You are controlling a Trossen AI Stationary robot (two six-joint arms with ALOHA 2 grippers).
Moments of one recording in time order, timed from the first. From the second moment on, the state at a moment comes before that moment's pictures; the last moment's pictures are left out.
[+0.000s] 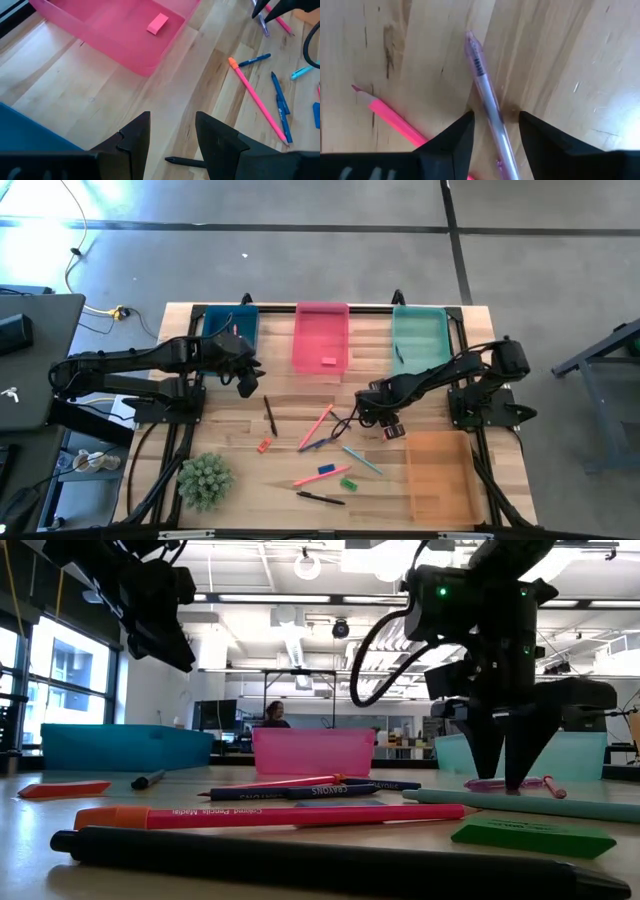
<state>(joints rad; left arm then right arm) 0.36 0.88 0.65 -0.58 -0.04 -0.28 0.11 1.71 0.90 -0.67 0.01 -0.19</state>
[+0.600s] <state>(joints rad) 0.36 0.88 0.65 -0.58 -0.04 -0.25 0.11 1.72 0.90 -0.65 0.05 -0.24</state>
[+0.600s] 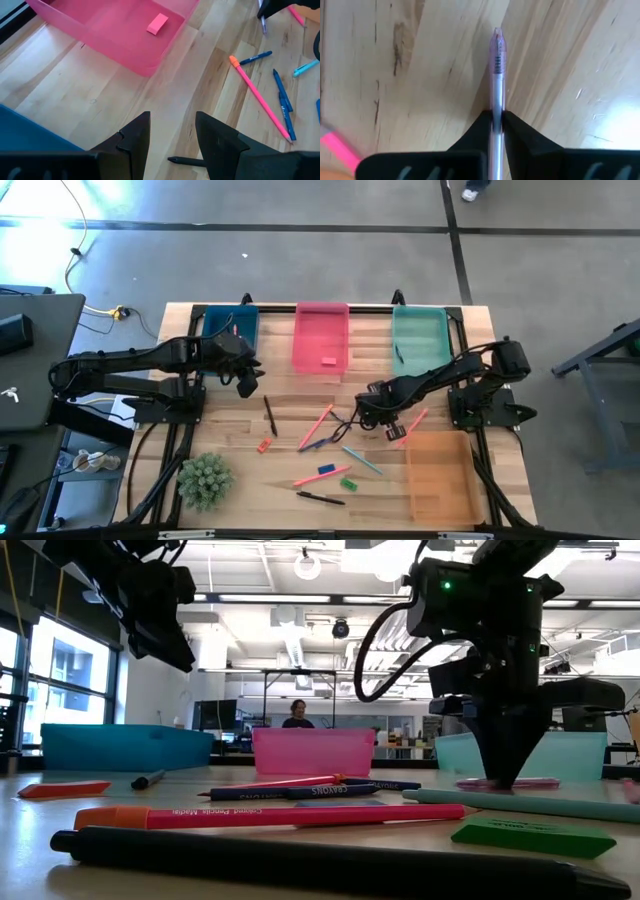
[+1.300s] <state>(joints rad) 0.36 0.88 0.65 -0.58 -0.04 -0.25 0.18 1.38 1.02 -0.88 0.19 0.51</state>
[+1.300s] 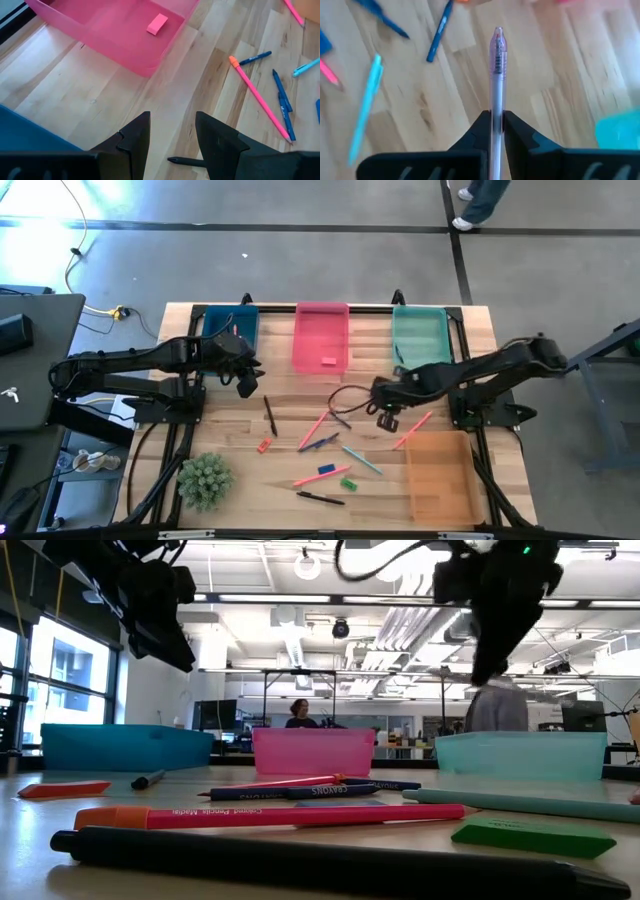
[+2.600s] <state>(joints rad) 0.36 0.89 0.65 -0.58 0.01 -0.26 1.00 1.50 0.97 -1.02 0.17 1.87</state>
